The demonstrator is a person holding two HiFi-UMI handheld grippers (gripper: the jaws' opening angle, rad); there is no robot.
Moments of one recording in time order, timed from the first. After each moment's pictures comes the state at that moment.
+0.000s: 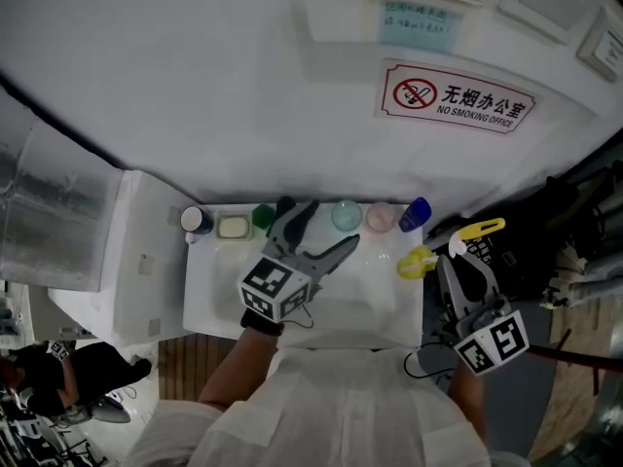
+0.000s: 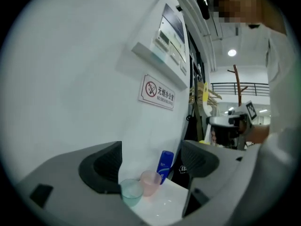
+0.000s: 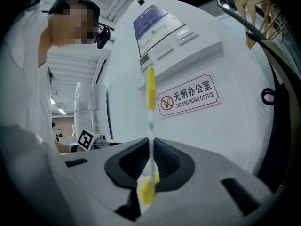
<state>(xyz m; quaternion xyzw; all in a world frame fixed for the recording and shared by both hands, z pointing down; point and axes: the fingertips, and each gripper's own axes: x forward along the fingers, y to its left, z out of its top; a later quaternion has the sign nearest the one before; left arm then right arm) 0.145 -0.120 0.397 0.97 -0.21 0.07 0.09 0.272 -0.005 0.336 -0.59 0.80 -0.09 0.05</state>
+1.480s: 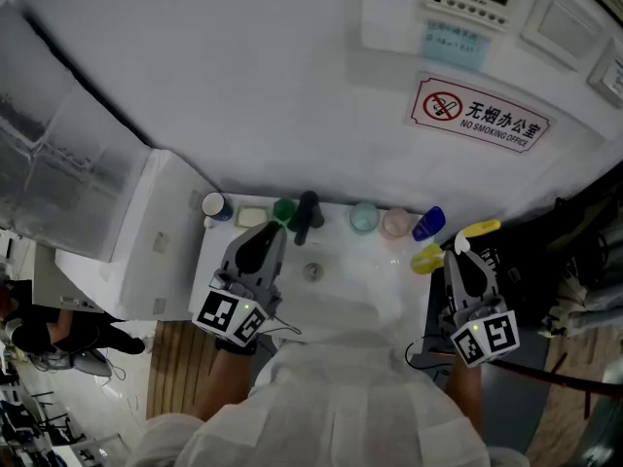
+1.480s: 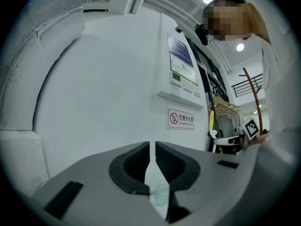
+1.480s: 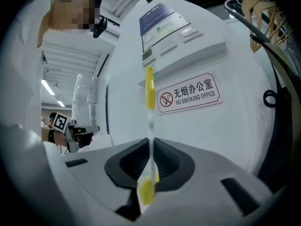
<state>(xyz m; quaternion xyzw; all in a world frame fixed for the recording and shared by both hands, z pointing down) 0.003 -0.109 0.324 0.92 -0.40 -0.03 0.03 0.273 -0.017 0.354 -0.60 0.80 -0.06 0.02</state>
